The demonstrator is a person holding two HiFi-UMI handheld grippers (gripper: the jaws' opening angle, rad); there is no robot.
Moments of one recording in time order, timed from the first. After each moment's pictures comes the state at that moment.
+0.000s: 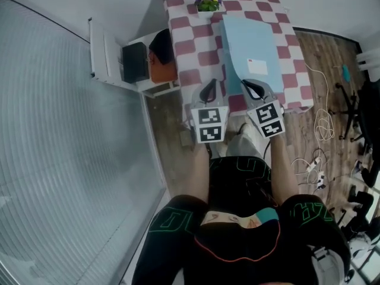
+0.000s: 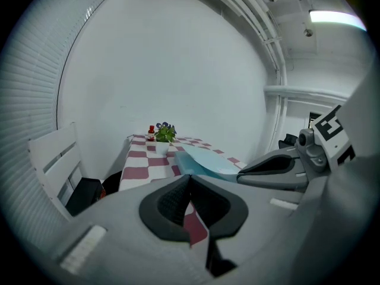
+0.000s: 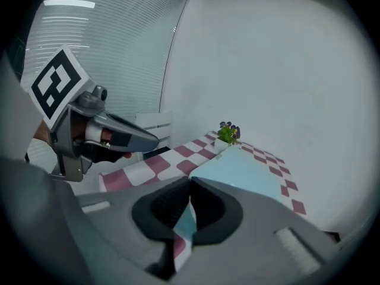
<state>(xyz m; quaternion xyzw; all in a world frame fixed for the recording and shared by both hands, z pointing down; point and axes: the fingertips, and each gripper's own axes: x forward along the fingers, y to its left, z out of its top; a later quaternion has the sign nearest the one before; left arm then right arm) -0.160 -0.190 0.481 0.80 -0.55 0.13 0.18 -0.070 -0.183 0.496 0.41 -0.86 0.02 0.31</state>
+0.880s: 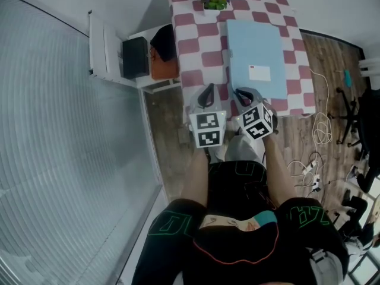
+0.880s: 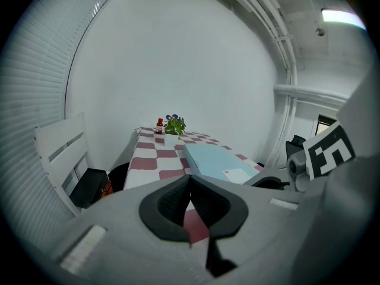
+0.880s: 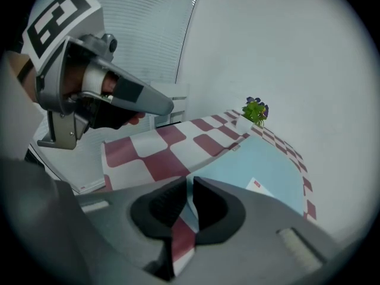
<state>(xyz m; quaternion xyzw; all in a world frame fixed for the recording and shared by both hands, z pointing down) -0.180 -0.194 0.508 0.78 -0.57 0.13 0.21 -0.094 -0.177 0.570 0.33 -0.84 0.03 0.44</state>
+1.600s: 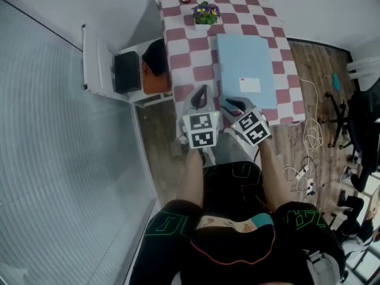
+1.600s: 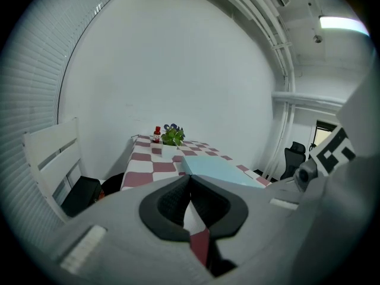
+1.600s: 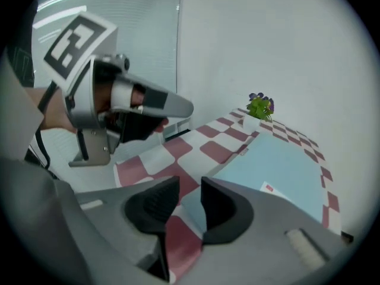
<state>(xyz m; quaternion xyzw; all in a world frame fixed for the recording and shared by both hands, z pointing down) -0.181 -0.233 0.489 0.79 -0.57 0.10 0.19 -0.110 -0.180 0.560 0.29 -0.87 0.10 0.39</state>
